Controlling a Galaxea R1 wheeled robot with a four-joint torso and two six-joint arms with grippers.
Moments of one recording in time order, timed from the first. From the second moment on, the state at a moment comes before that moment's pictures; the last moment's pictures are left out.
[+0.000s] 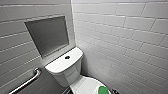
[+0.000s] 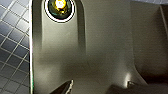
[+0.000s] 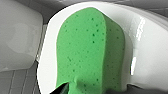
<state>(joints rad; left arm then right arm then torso) 1.51 2.91 -2.58 0.06 -0.08 0.02 -0.80 2.64 -2.02 0.03 -0.02 0.51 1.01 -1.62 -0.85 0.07</state>
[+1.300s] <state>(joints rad) 1.51 2.92 -2.59 0.06 -0.08 0.02 -0.80 2.83 -2.24 0.01 -0.01 0.50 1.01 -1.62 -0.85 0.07</state>
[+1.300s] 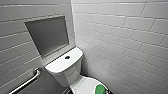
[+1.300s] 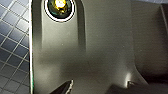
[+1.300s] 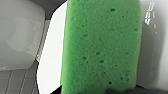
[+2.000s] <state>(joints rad) 1.51 2.92 -2.60 0.06 -0.07 0.02 -0.80 2.85 -2.26 -0.01 0.00 0.50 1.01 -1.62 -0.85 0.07</state>
